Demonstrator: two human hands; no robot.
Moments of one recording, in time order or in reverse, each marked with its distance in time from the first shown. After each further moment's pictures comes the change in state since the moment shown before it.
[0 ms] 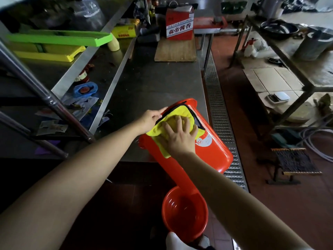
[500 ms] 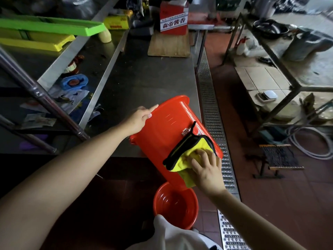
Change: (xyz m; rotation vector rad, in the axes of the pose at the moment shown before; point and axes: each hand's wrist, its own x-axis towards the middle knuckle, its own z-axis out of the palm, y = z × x) left_hand -0.015 -0.018 0.005 0.152 0.049 0.028; right_hand -0.141 0.103 0.013 0.028 0.062 -0.143
